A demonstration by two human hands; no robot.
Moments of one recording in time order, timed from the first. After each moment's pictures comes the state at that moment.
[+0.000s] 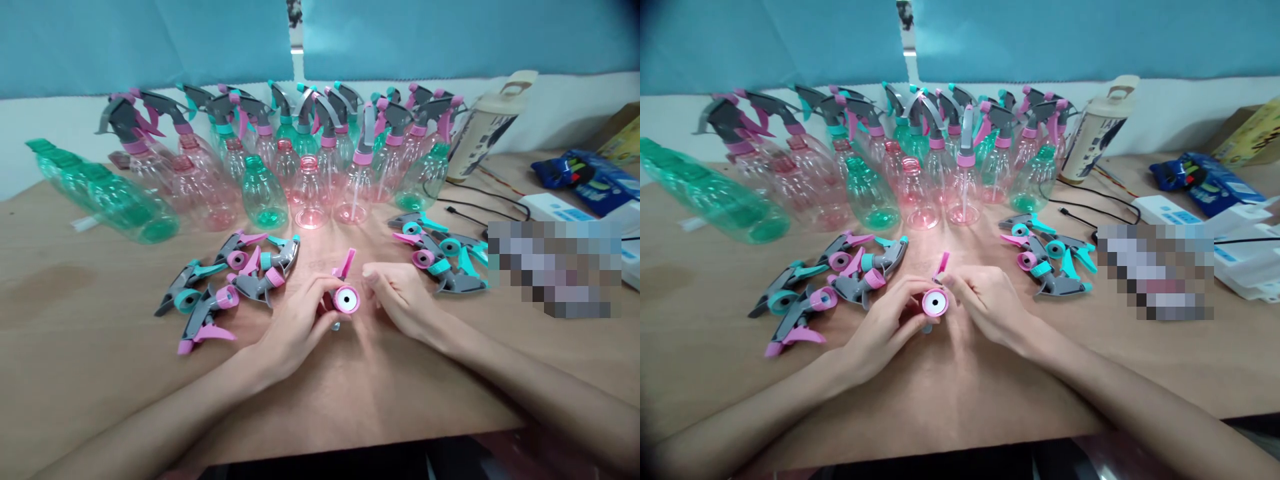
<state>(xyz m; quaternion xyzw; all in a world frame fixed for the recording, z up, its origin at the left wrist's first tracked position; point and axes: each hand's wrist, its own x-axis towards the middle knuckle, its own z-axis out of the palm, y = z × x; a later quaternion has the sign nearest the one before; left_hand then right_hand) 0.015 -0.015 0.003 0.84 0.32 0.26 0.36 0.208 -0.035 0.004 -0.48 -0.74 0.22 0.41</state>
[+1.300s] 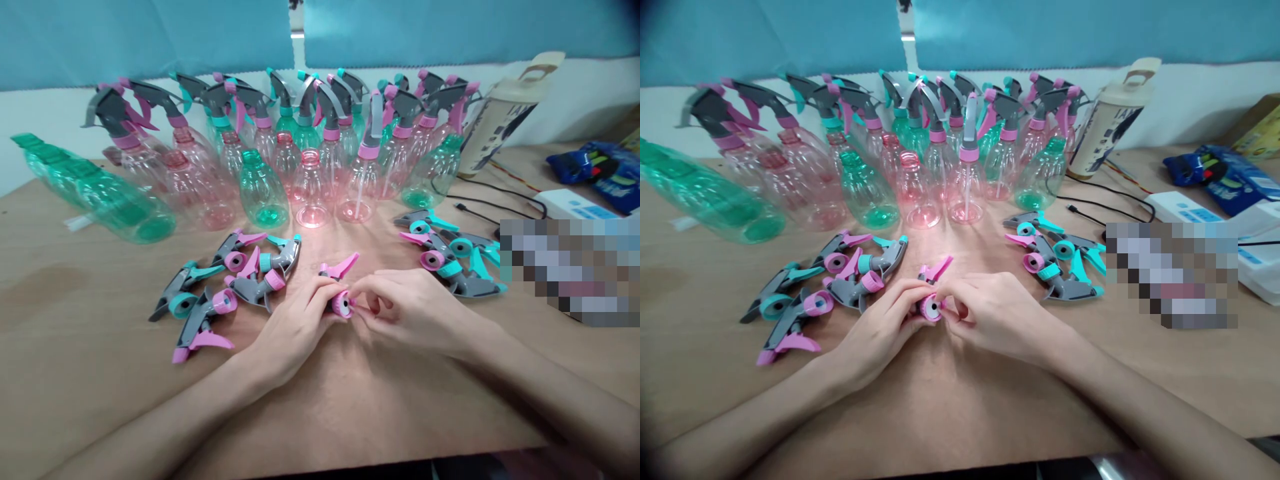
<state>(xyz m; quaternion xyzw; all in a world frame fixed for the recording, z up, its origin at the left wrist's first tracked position) 0.010 -0.009 -0.002 0.89 0.31 0.23 0.23 0.214 -0.038 0.011 -0.43 -0.85 0.09 0.30</state>
